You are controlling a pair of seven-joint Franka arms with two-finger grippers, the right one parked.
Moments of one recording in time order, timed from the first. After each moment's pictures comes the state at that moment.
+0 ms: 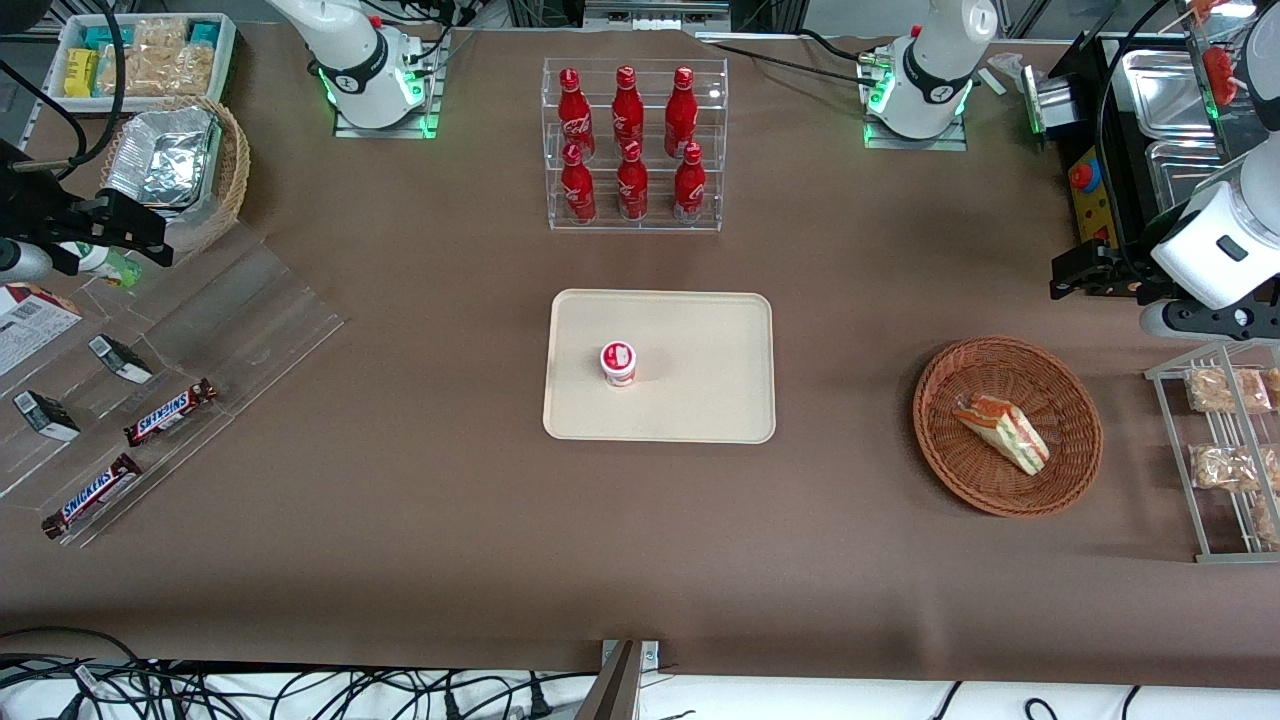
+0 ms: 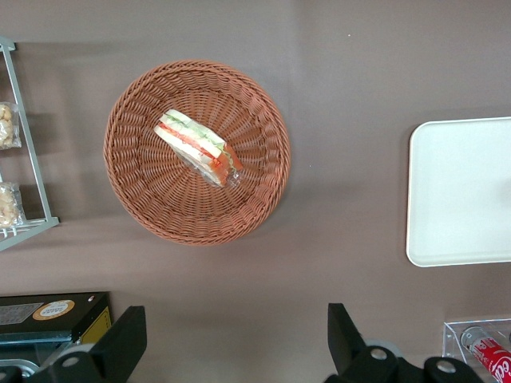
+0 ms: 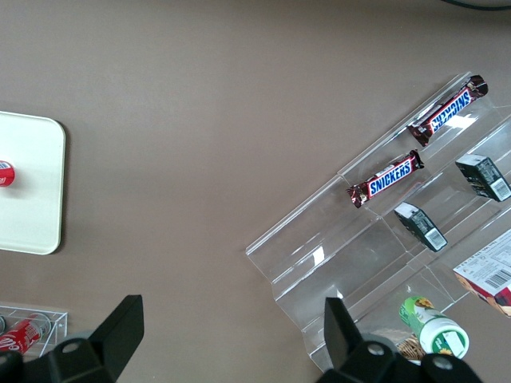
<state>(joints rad) 0.00 0.15 -0.05 -1.49 0.00 1.56 0.01</state>
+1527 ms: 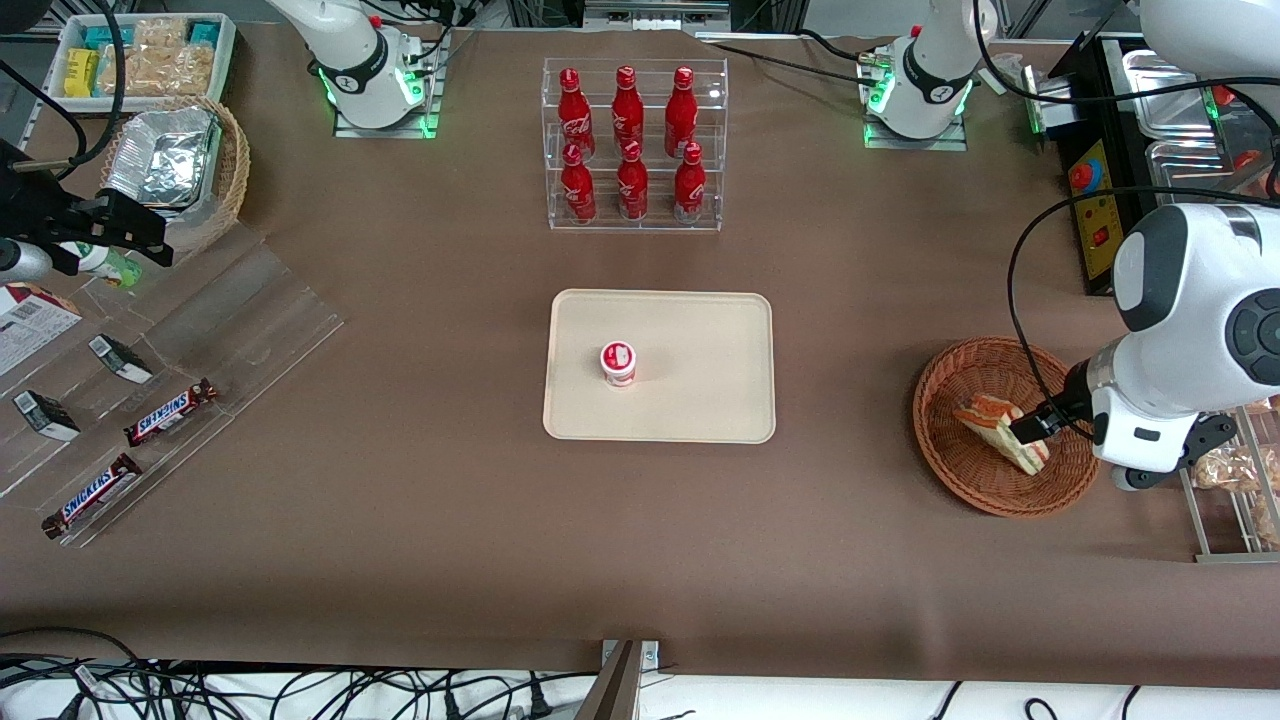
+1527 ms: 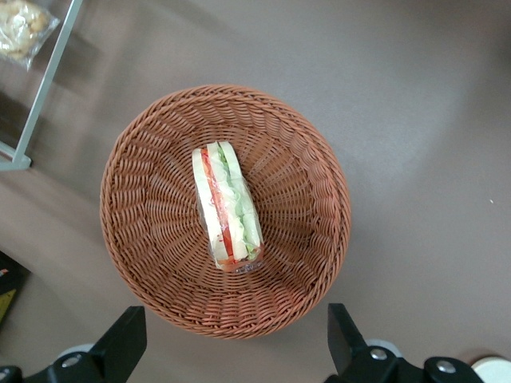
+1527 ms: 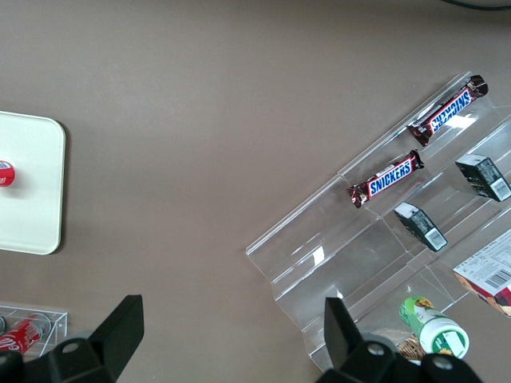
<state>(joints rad) 0.00 0.48 -0.05 -1.44 0.12 1.81 -0.66</state>
